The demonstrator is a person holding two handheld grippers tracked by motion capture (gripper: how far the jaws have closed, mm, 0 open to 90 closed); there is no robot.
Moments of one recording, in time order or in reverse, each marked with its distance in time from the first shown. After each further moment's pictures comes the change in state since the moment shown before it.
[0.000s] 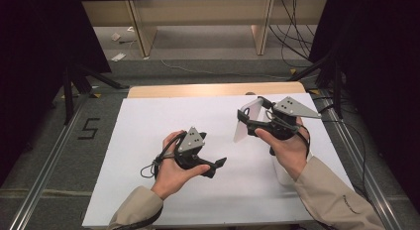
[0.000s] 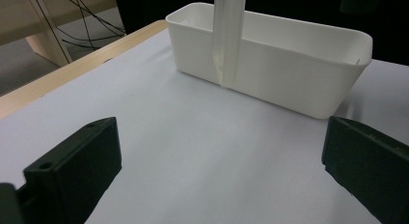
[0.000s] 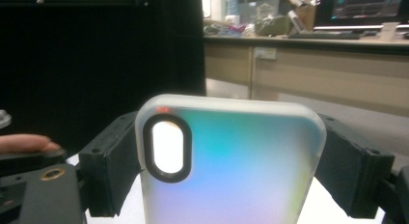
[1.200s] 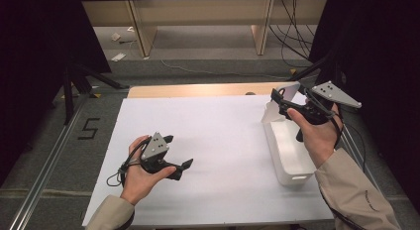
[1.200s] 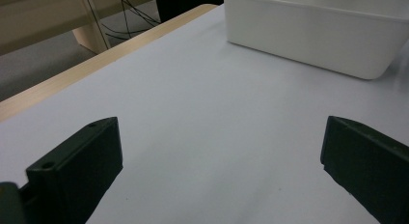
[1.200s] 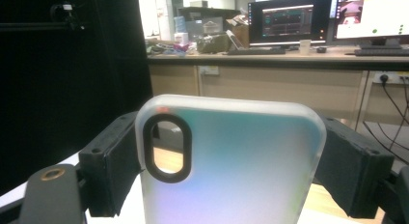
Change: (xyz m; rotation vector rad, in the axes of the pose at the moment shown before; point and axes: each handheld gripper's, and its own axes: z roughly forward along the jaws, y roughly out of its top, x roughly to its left) left arm 0.040 -0.042 -0.059 0.018 0.124 -0.001; right arm -0.060 0.024 -0.034 -0.061 -0.210 0.040
